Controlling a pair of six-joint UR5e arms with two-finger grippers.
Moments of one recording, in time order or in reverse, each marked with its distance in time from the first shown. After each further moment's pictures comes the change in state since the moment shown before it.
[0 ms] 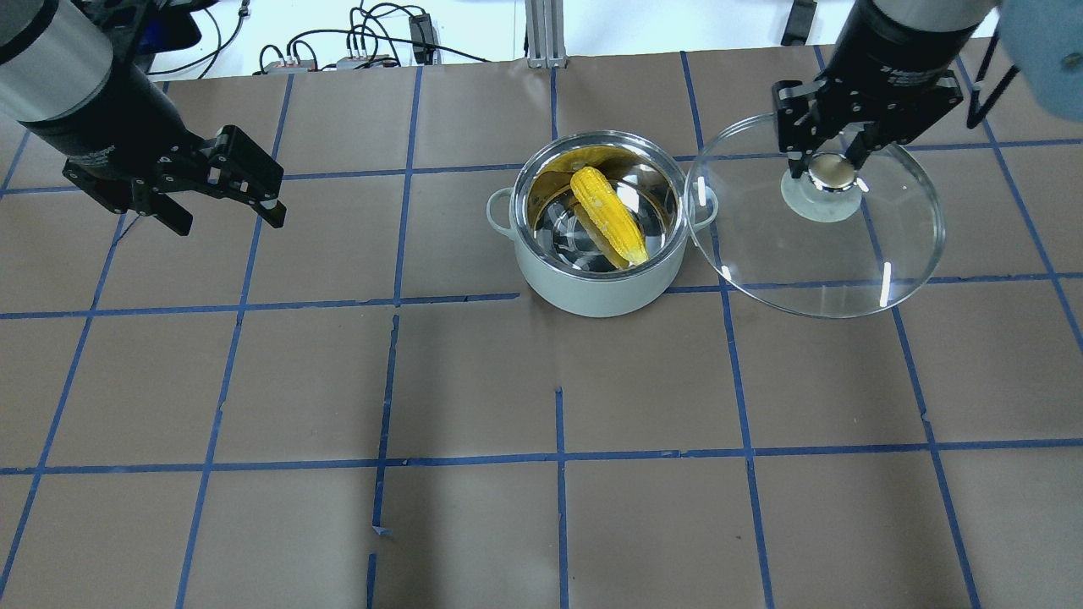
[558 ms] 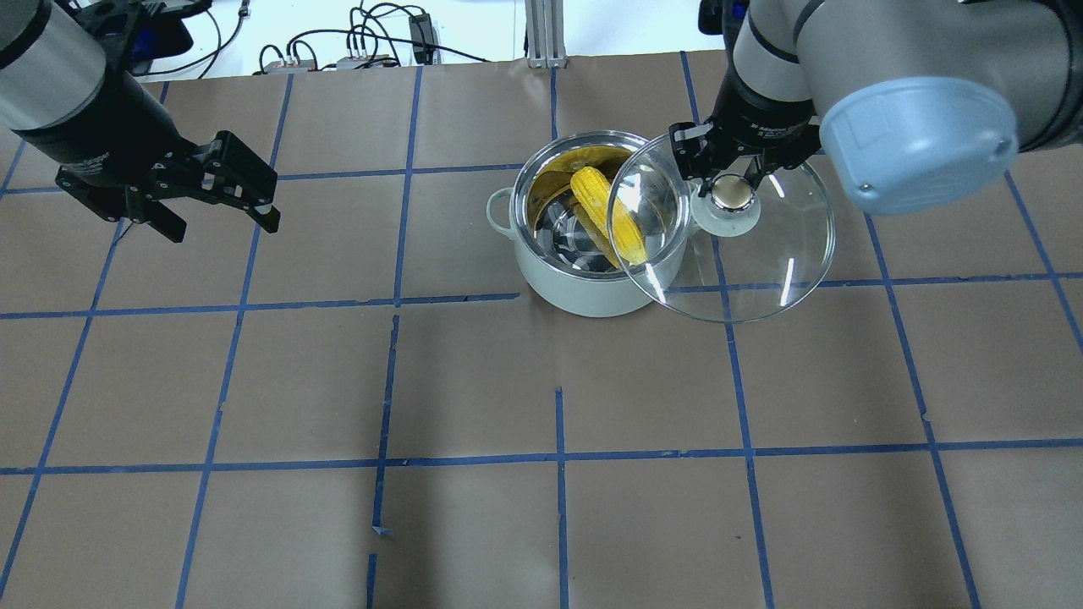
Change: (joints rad) left arm 0.002 0.006 -0.013 0.006 0.025 -0.034; right arm 0.107 0.062 0.088 -0.220 0.002 0.056
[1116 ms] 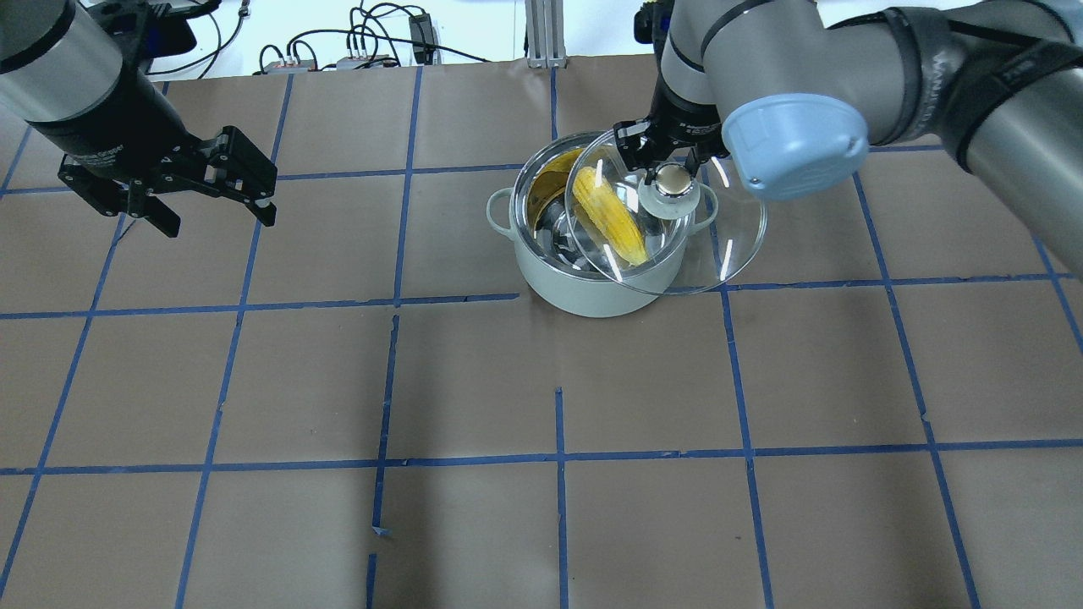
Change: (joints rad) left arm -0.010 -0.037 0.006 0.038 0.021 -0.048; right arm 0.064 0.180 -0.073 -0.132 0.004 0.004
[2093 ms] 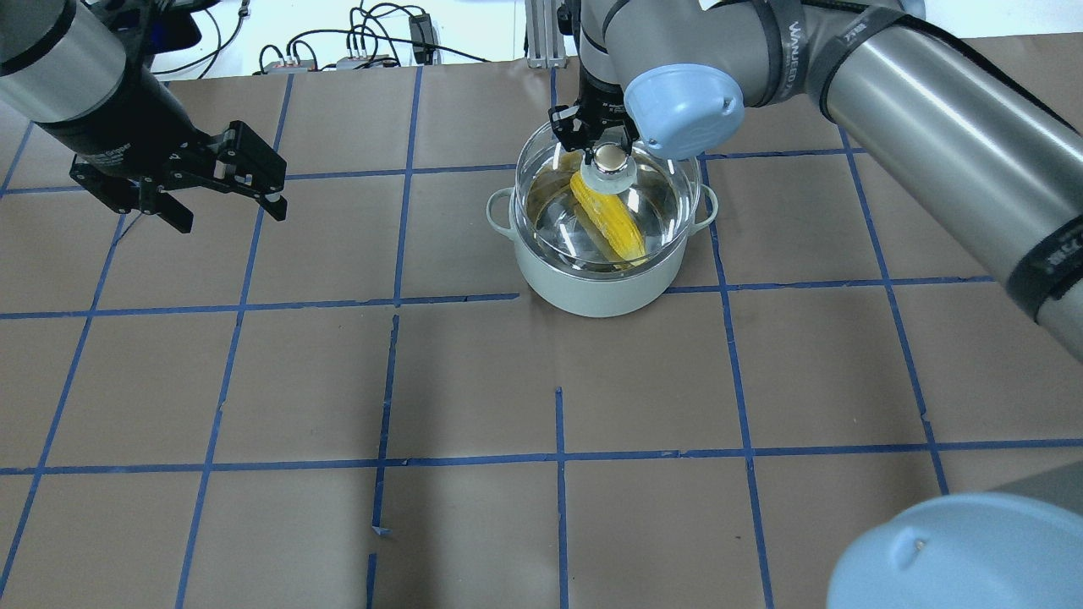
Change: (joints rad) left arm -0.002 0.011 -0.010 0.014 -0.023 0.003; right arm 0.065 0.200 -0.190 -0.003 -0.009 0.005
